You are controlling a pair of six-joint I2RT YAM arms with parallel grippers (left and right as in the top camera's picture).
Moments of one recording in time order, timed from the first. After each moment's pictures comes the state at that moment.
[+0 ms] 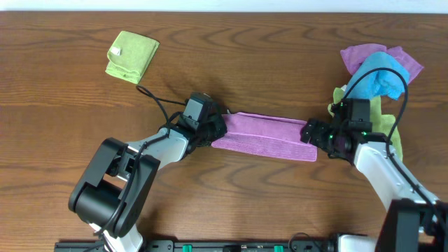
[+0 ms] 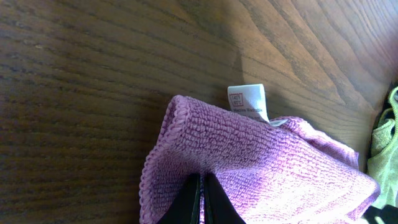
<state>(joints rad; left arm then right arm) -0.48 1.84 0.84 0.08 0.30 -0.93 -0.05 1.50 0.72 -0.40 -0.19 0.39</state>
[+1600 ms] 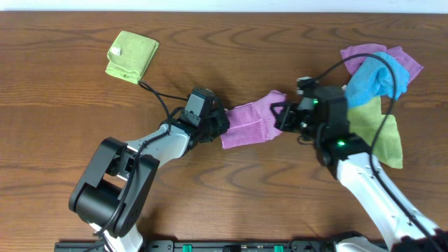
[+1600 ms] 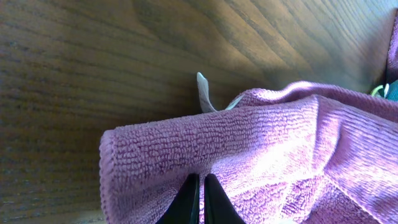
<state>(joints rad) -0.48 1.84 0.89 0.05 0.33 -0.93 0.27 1.36 0.74 -0.03 -0.38 0.56</state>
